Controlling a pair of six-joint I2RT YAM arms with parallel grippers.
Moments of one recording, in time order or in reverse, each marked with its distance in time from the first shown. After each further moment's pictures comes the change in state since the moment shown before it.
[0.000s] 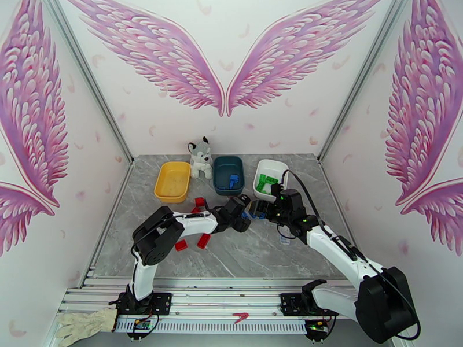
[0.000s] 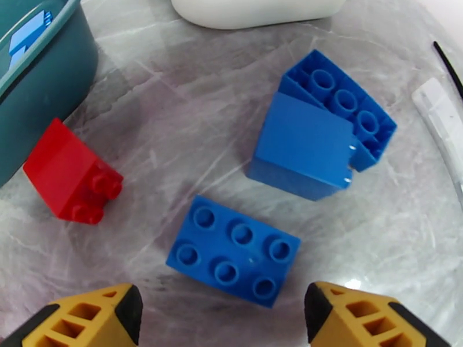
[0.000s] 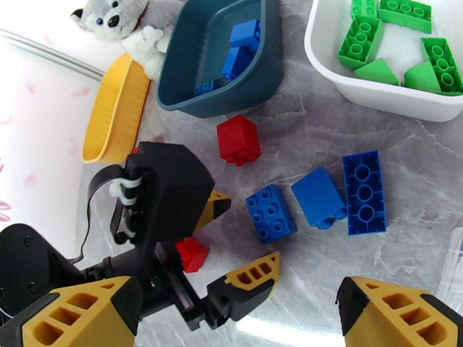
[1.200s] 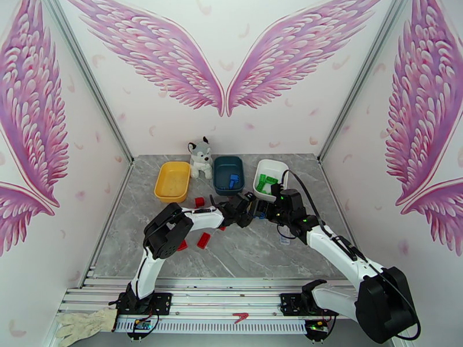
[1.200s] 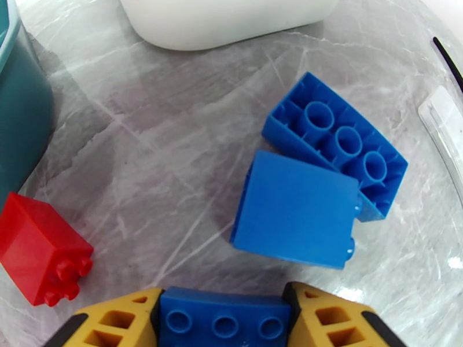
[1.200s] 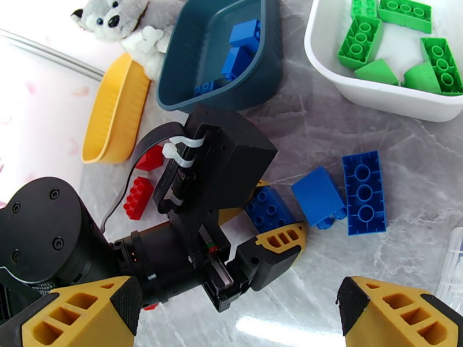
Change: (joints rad) left arm 0.013 0.105 0.112 0.003 0.071 0.061; right arm 0.000 0.000 0.000 0.000 0.000 0.000
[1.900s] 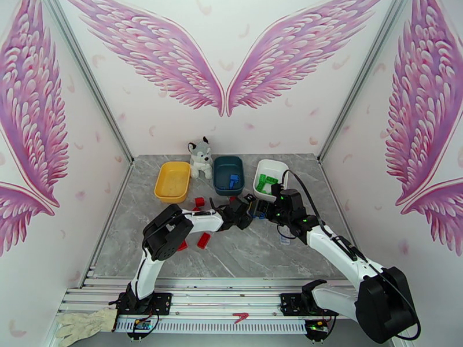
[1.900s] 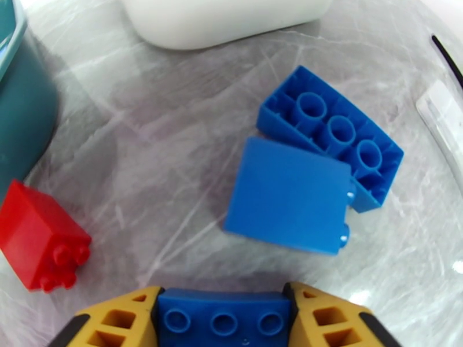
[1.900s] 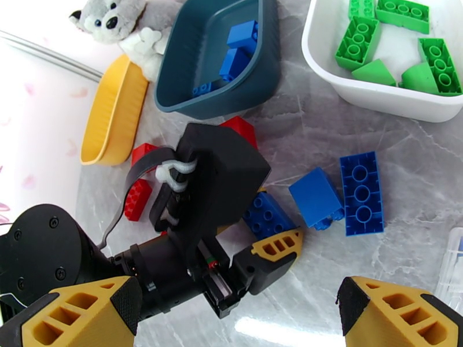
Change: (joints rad) left arm -0.015 -0.032 -0.082 0.076 -0.031 0.000; right arm 0.000 0.000 0.000 -0.001 0.008 0.000
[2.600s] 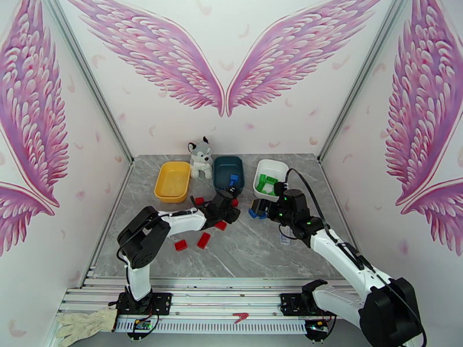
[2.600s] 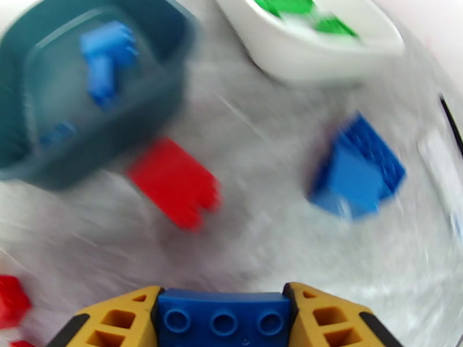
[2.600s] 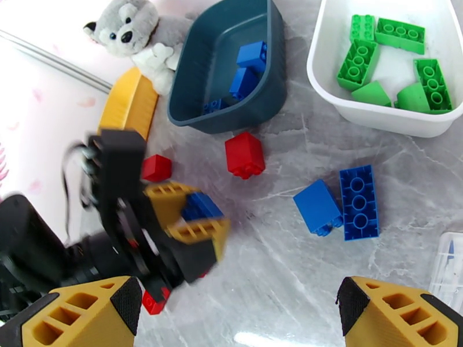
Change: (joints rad) left arm 0.132 -0.217 -0.117 0.008 -0.016 -0.102; right arm 0.000 -0.069 0.000 -0.014 0.021 0.000
